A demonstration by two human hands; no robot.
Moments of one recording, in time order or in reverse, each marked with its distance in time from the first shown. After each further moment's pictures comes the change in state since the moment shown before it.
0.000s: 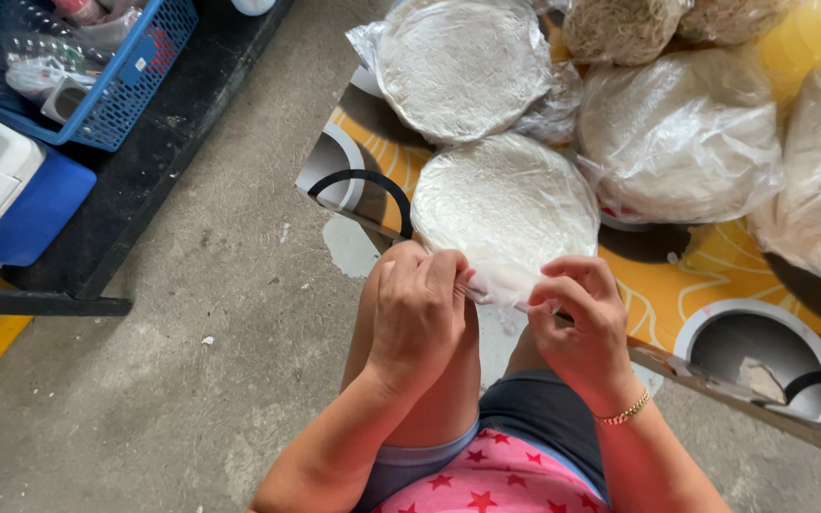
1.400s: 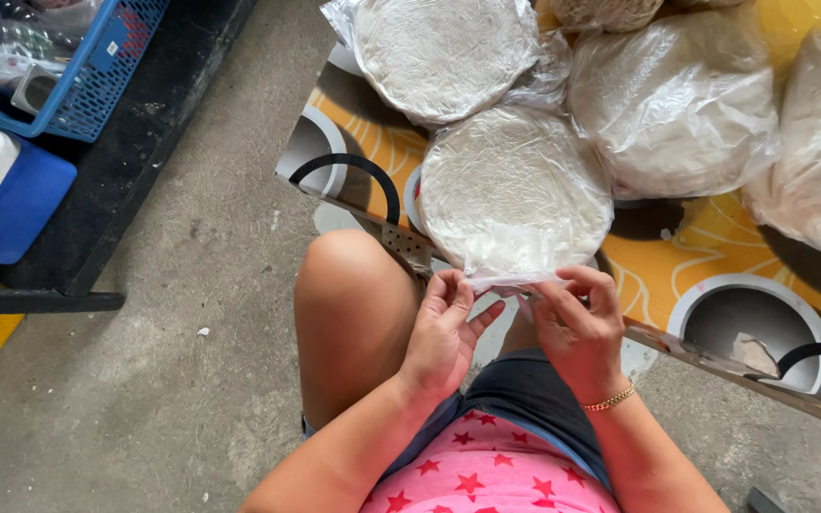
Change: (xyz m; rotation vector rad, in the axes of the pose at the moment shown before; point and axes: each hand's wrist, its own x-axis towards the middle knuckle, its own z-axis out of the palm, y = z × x) left_hand -0.073 -0.010 0.087 -1.792 -0.057 -1.007; right_hand -0.044 0.034 0.006 -0.223 0.091 -0.044
